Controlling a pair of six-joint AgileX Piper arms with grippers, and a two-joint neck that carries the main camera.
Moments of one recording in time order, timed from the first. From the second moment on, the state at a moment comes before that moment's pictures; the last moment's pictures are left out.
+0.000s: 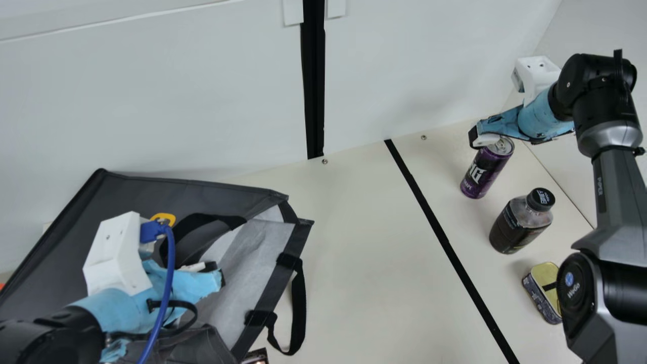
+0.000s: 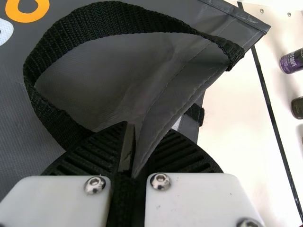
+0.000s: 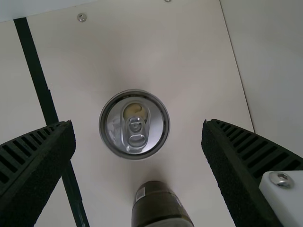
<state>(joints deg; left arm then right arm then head) -33.3 84.6 -72.4 -11.2 42.9 -20.9 -28.4 114.4 -116.6 0.8 68.6 -13.2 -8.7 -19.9</state>
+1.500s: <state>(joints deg) -33.3 84.6 -72.4 -11.2 42.9 -20.9 -26.5 113.6 -114.5 1.6 68.4 -15.5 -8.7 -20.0</state>
